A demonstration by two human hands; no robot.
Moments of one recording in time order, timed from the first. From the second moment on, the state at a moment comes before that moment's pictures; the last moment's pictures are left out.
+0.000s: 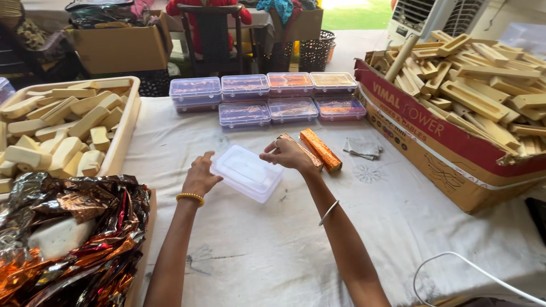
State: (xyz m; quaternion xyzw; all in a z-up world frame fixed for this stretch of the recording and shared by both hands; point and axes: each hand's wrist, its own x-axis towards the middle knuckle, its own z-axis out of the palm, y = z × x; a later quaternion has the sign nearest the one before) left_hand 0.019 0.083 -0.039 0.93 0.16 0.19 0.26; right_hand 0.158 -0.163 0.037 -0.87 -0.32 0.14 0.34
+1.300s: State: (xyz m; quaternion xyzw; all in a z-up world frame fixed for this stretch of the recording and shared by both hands) left_hand 0.023 0.101 -0.044 0.71 0.16 0.14 0.67; right_hand 0.129 -0.140 0.028 -0.83 -0.49 -0.02 0.25
